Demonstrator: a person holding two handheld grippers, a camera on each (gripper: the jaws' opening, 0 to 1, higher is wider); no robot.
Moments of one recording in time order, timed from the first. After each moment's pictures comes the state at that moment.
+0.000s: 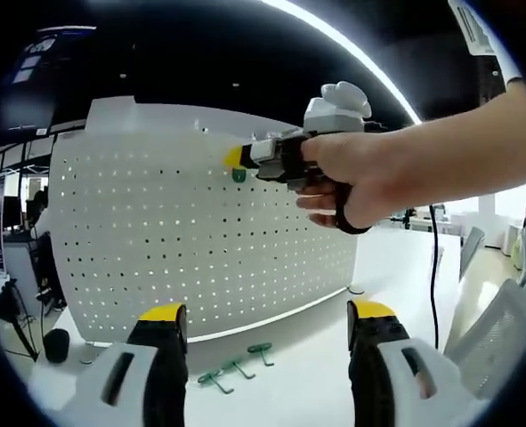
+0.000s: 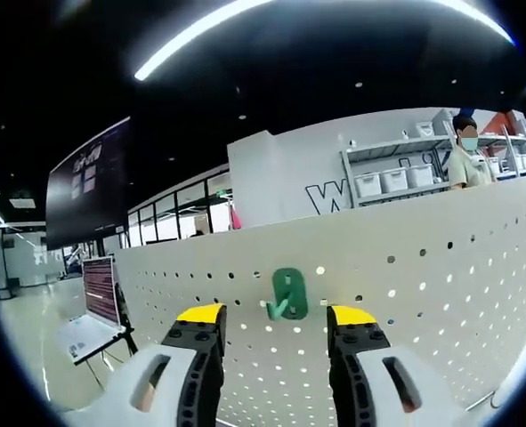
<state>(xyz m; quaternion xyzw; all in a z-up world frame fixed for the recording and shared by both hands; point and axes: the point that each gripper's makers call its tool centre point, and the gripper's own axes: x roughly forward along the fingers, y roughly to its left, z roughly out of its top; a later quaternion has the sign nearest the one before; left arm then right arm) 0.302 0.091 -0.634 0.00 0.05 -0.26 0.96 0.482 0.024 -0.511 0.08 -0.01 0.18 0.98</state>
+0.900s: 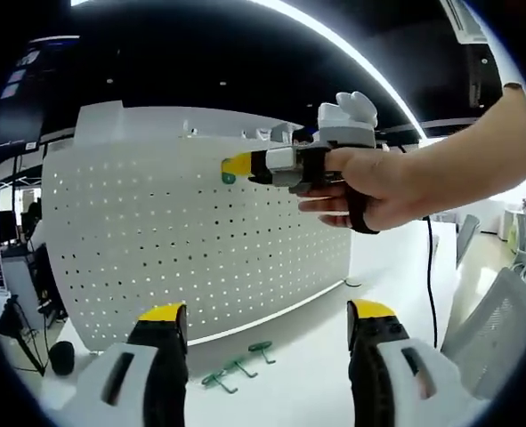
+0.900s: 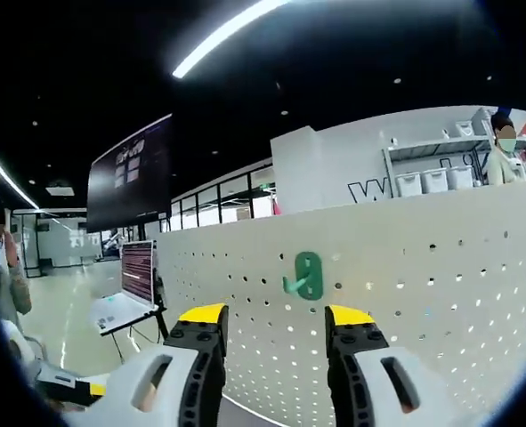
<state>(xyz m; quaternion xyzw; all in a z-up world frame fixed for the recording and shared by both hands) 0.298 0.088 -0.630 0.03 0.05 -0.28 0.96 0.453 0.025 -0.521 0.05 -0.01 0.29 0.95</state>
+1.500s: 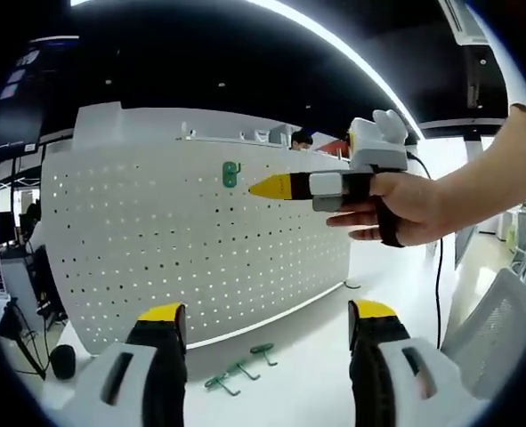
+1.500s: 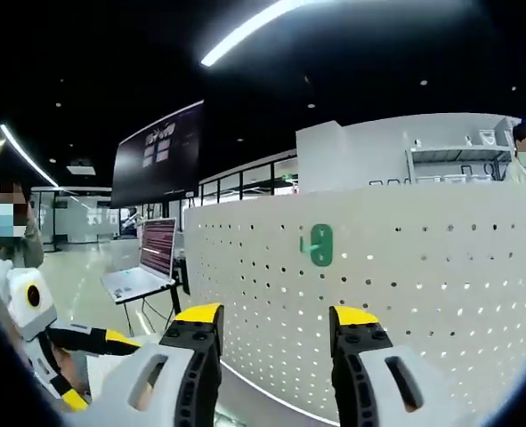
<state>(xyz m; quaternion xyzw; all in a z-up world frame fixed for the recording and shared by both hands) 0.300 0.092 -0.626 0.03 0.04 -0.28 0.96 0.415 0.011 -0.547 0.00 0.00 0.34 0.94</state>
